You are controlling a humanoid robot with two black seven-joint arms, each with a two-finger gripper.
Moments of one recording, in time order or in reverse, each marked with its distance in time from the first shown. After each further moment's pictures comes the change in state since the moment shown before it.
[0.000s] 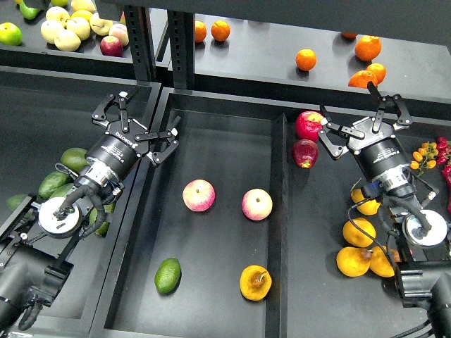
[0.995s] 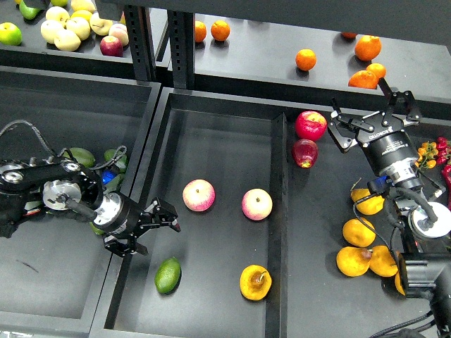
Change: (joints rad) left arm -0.146 -0.055 0.677 0.006 0.353 -0.001 0.000; right arm 0.007 -0.003 0.036 -0.058 0.019 -0.013 0.000
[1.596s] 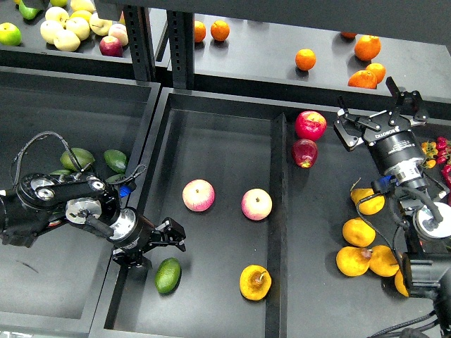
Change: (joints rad) left arm 0.020 -0.095 0.032 0.109 0.075 0.000 0.000; right arm 0.001 -0.009 0.006 0.009 0.024 0.002 0.000
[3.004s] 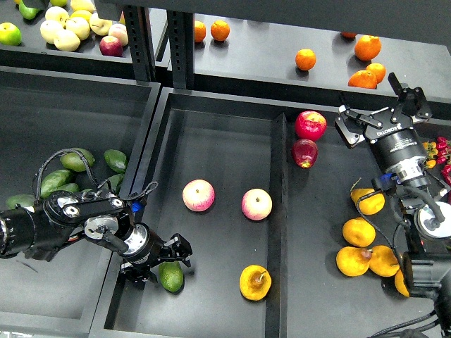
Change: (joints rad) left arm 0.056 -0.111 0.016 0.137 0.042 0.000 0.000; right arm -0.007 0.001 0.000 0.031 0.007 0.010 -0.002
